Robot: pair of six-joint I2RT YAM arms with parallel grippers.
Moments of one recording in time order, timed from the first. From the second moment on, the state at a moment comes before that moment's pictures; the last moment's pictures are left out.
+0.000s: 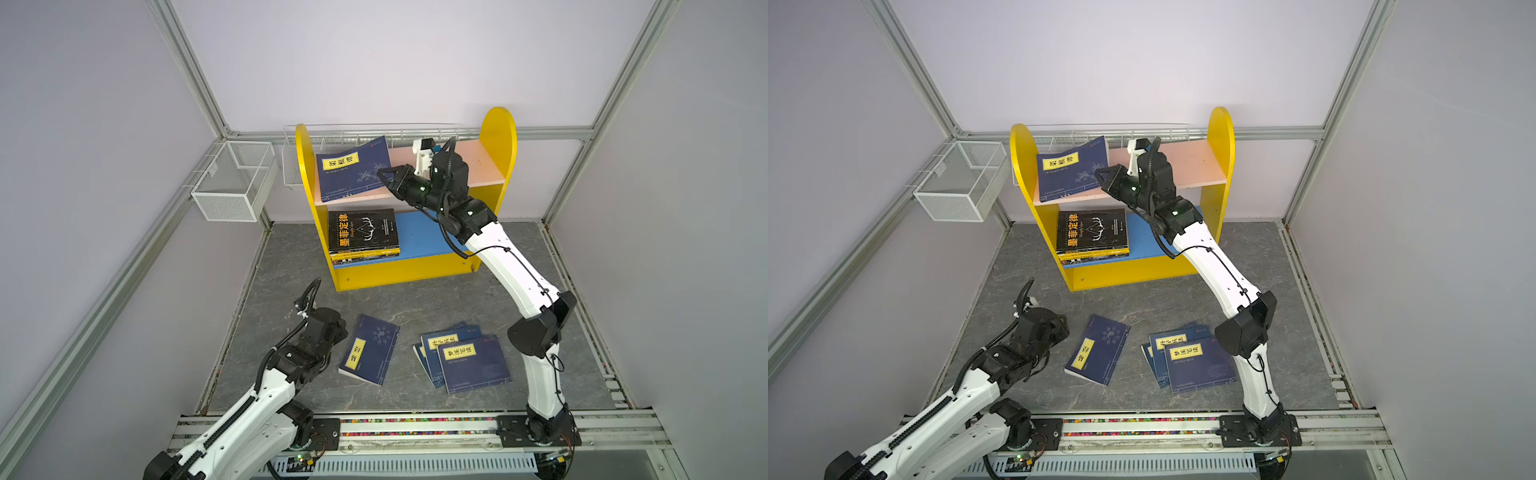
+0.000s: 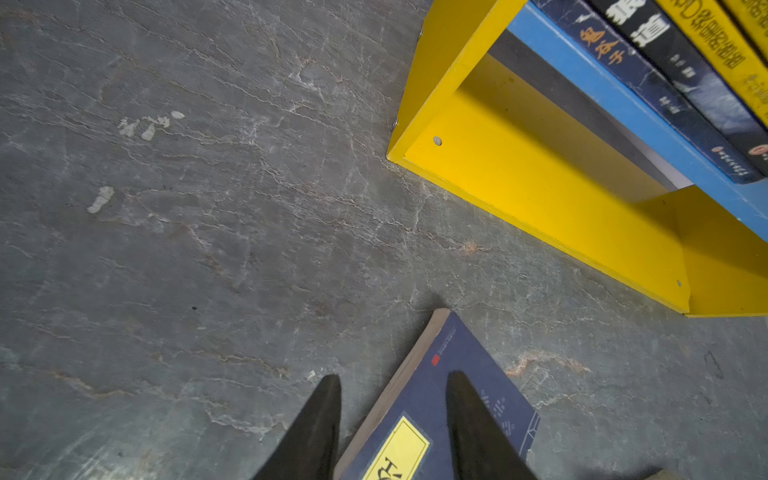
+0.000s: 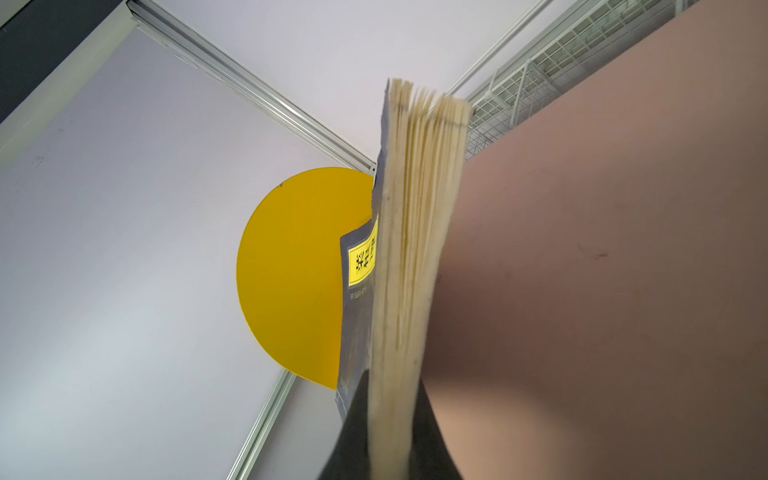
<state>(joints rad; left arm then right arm) -0.55 0.81 0.48 -0.42 -0.34 -0.92 0.66 2.10 2.41 -0.35 -0.26 0.96</state>
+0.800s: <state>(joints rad) -0.55 0.80 0.48 -0.44 -0.35 -0.90 0.78 2.12 2.45 -0.39 -0.04 0.77</state>
